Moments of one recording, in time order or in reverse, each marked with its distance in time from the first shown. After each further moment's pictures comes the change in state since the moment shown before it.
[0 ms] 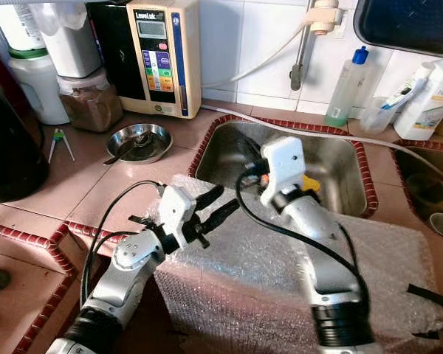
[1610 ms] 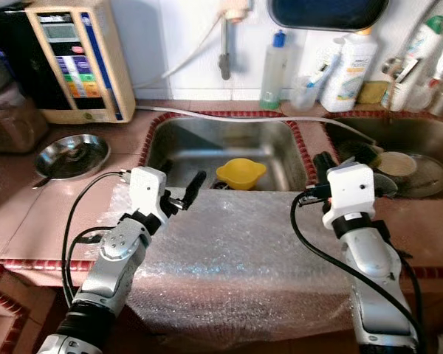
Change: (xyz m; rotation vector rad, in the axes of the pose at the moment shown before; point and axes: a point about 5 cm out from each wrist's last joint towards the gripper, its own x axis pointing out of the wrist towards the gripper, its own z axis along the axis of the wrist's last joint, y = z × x) left arm -0.013 0.046 0.012 0.026 0.007 0.478; right arm -0.062 -0.051 -0.011 -0.159 0.049 -0.322
